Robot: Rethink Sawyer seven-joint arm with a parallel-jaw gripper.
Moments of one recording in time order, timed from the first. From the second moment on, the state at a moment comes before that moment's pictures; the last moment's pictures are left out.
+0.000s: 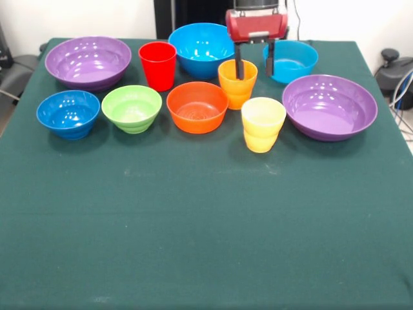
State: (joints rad) arm -0.34 -0.65 0.13 2.14 -0.28 -0.27 1.68
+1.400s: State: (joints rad) arm -0.29 -0.76 0.15 2.19 -0.27 -0.18 1.68
